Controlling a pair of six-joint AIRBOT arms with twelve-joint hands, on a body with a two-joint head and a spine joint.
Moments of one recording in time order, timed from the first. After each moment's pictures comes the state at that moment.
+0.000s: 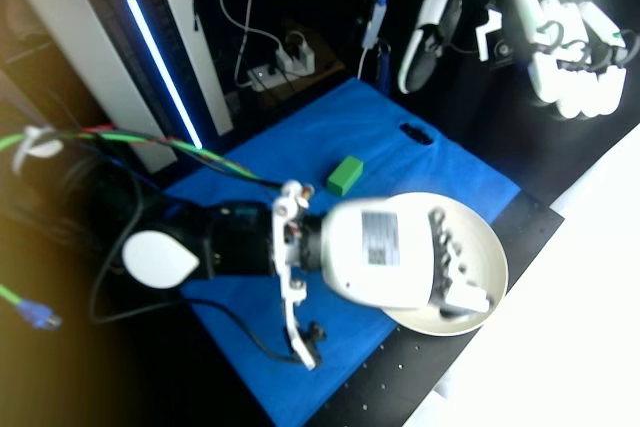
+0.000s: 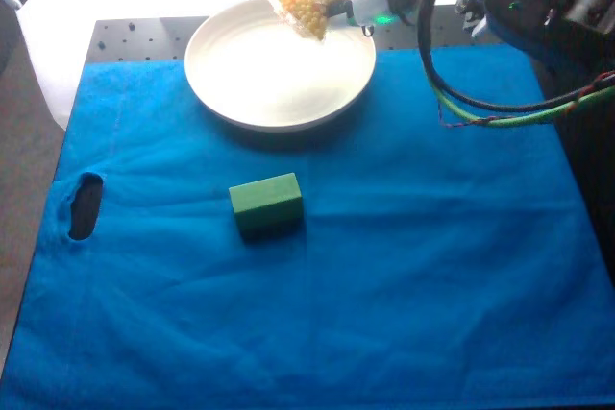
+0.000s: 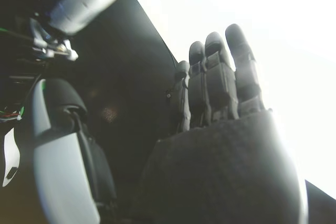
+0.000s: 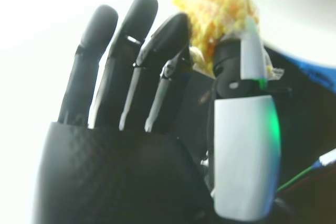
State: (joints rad) left arm 0.25 -1.01 1.36 0.40 -0.43 0.65; right arm -0.44 -1.60 1.93 -0.50 0.68 -0.42
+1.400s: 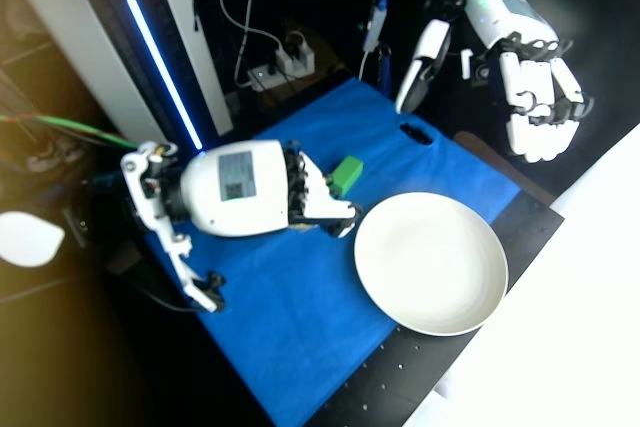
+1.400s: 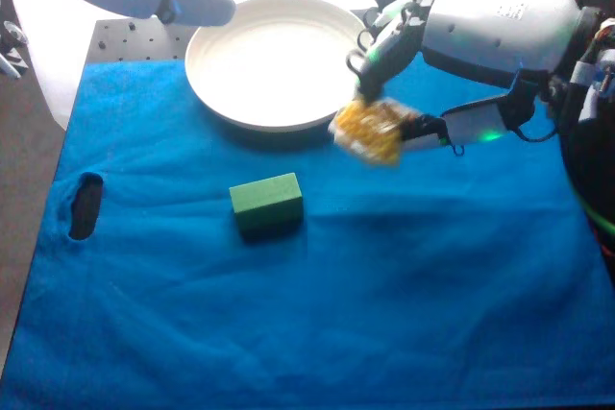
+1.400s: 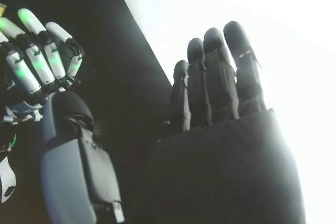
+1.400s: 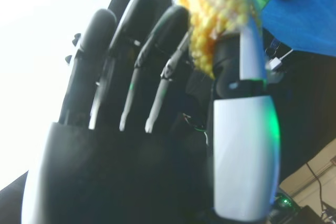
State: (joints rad) left arm 0.39 -1.02 1.37 0.27 -0.43 0.69; right arm -0.60 -1.21 1.44 -0.57 0.82 -0.42
